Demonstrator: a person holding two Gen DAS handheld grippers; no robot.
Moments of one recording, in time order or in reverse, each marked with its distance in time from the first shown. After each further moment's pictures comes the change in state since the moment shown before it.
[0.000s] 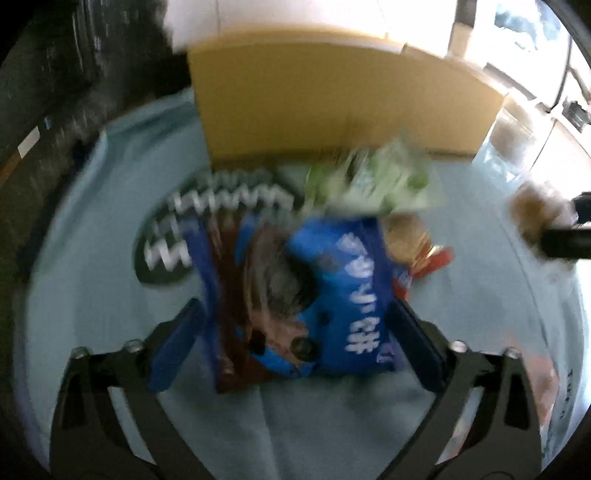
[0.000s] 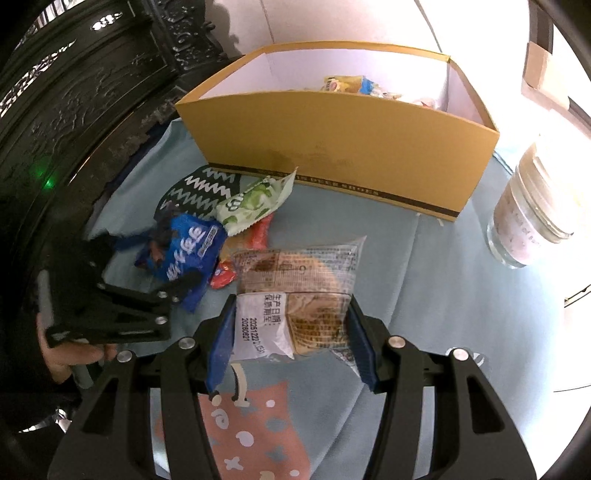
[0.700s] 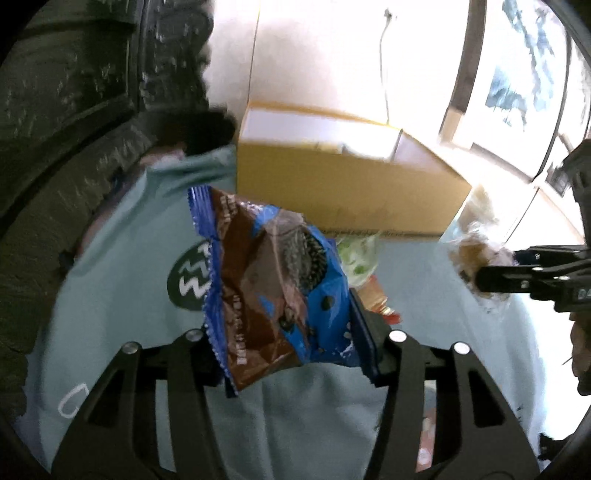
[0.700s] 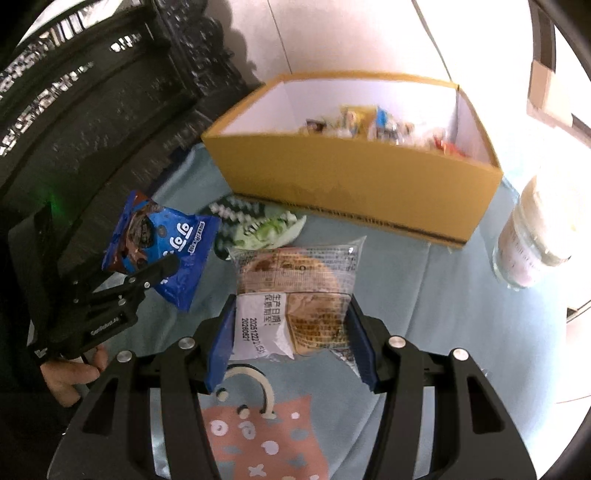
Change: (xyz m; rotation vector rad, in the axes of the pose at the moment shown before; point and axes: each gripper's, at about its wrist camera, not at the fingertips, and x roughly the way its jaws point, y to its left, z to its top) left arm -0.088 0.010 0.002 -0.111 -0.270 -0.054; right arm -0.032 0.010 0.014 -0.013 -0.093 0.071
